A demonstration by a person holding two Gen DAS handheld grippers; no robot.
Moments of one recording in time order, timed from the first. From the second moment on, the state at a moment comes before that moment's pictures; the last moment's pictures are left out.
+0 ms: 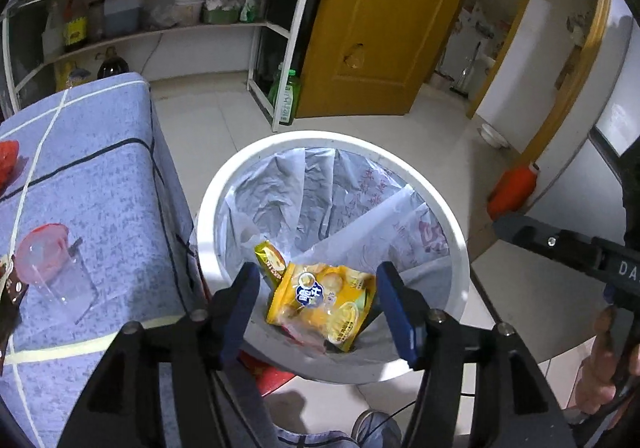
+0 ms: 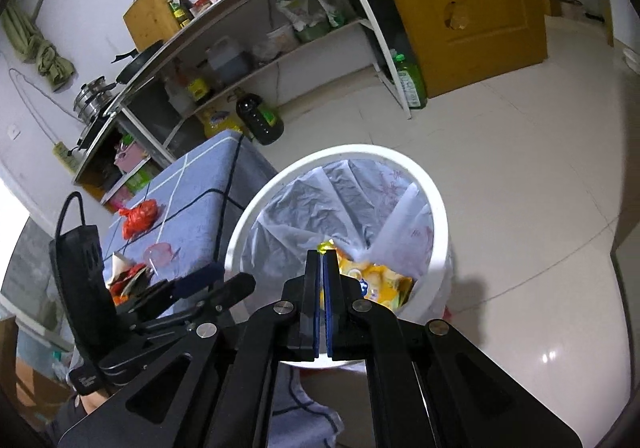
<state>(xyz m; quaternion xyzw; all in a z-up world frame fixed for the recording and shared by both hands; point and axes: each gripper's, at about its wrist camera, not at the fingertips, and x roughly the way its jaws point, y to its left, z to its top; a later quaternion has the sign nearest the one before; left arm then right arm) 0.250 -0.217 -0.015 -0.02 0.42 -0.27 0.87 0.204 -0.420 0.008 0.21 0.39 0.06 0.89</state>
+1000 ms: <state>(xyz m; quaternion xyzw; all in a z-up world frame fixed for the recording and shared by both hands) 0.205 0.033 0.033 -0.07 0.34 -0.07 0.94 0.234 -0.233 0.016 0.06 0.38 0.24 0.89</state>
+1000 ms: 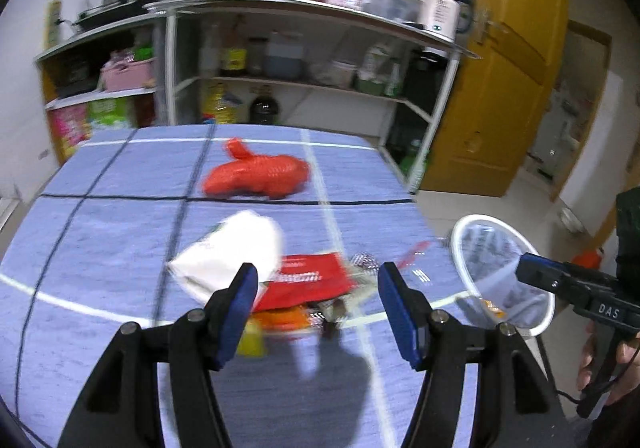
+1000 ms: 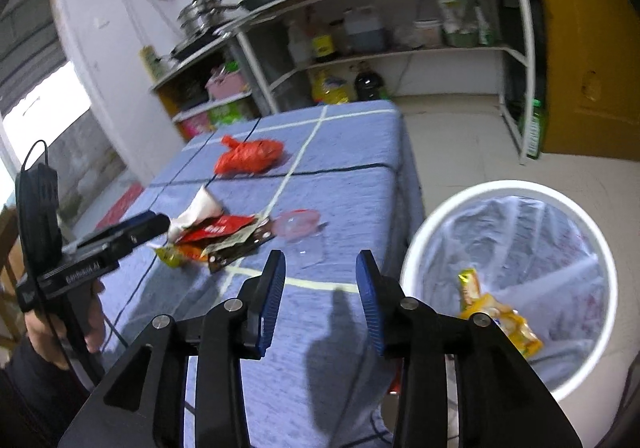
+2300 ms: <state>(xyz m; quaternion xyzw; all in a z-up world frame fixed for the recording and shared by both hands) 0.246 0.059 -0.006 0.03 0.37 -0.06 0.92 0.303 -0.159 -0.032 -0.02 0.46 0.22 0.86</state>
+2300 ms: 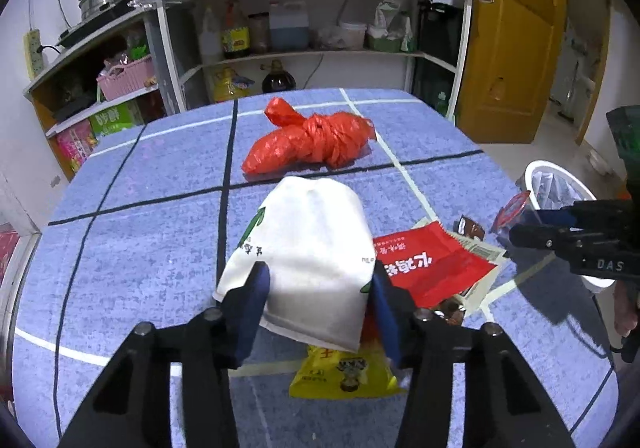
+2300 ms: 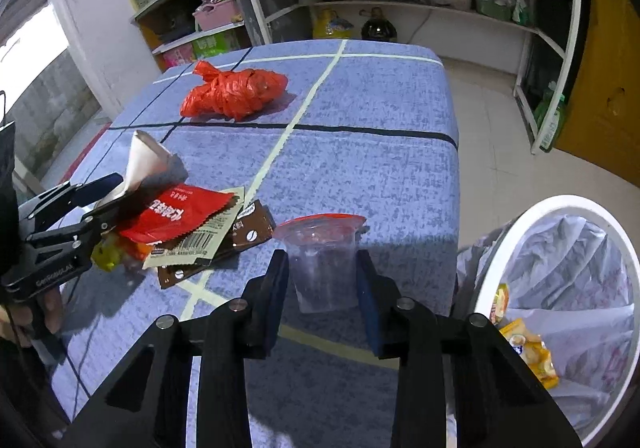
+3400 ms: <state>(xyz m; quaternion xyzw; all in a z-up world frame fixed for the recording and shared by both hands) 0.210 0.052 0.071 -0.04 0.28 -0.11 0.95 0.268 -0.192 0.005 0.01 0.41 0.22 0.89</state>
